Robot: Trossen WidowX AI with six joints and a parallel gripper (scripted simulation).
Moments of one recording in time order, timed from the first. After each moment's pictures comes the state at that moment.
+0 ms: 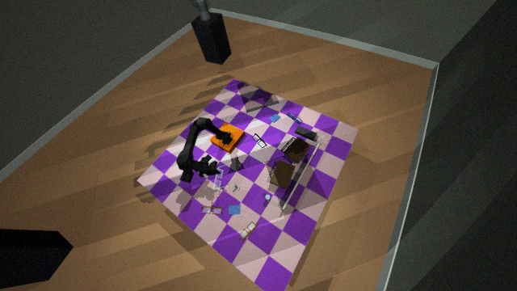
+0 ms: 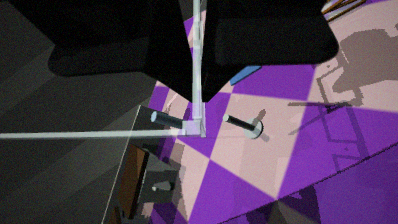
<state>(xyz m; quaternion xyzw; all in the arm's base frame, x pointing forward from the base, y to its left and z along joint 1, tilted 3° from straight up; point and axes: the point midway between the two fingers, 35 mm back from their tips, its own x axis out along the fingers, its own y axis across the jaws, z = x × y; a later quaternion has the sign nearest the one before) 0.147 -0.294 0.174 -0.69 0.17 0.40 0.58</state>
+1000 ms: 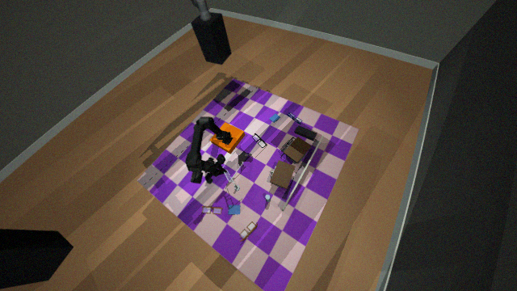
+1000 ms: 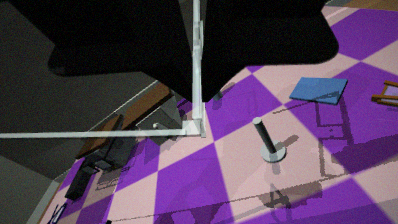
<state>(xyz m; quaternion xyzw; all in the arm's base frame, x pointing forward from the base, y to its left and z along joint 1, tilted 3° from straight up) 0.177 -0.270 0.163 -0.82 0.00 0.49 0.28</state>
